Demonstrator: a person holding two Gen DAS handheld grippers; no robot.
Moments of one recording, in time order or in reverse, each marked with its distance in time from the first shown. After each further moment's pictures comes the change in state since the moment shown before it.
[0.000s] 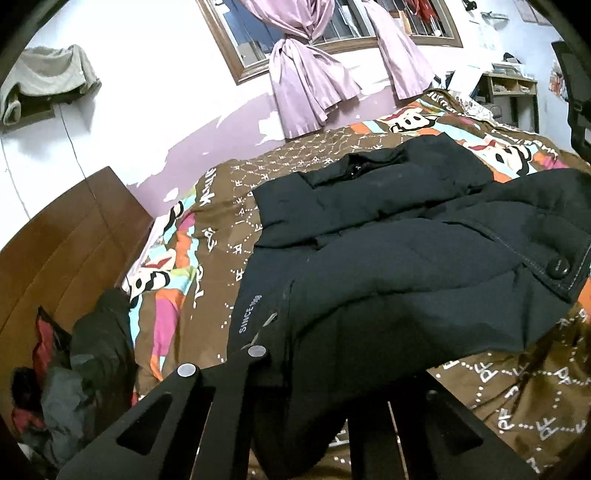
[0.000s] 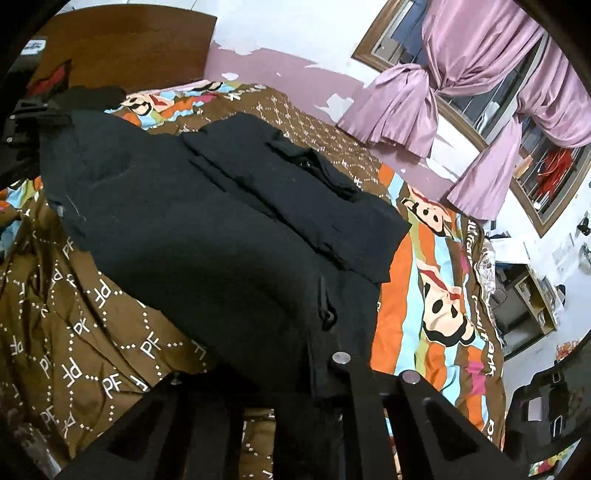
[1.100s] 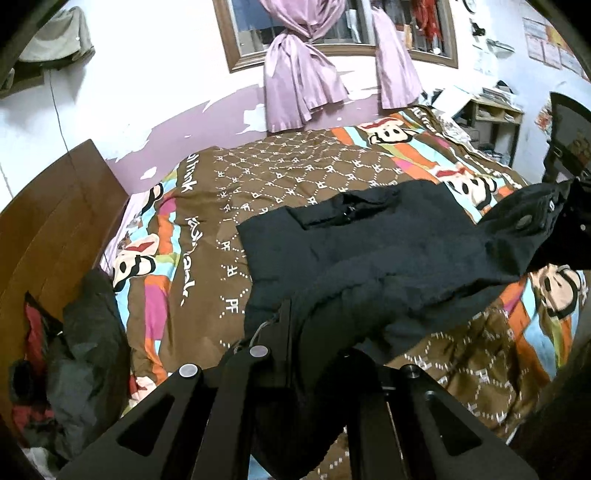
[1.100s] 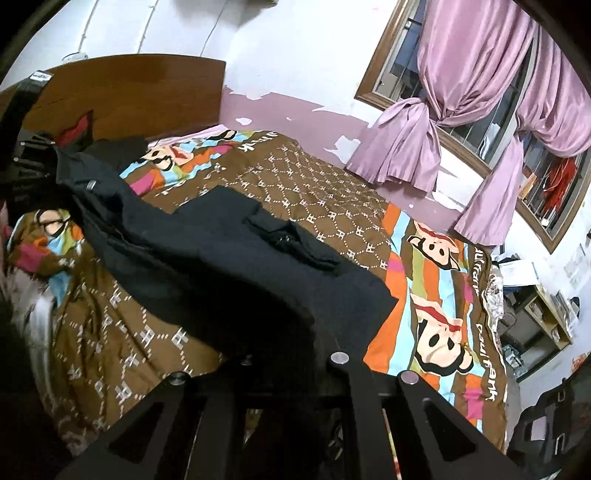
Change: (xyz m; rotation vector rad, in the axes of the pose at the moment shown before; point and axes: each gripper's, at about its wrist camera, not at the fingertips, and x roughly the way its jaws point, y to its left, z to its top) left arm -0.079 0.046 0.067 -0.104 0.079 -0.174; right arm -0.076 -0.038 0.055 0.033 -0.123 0.099
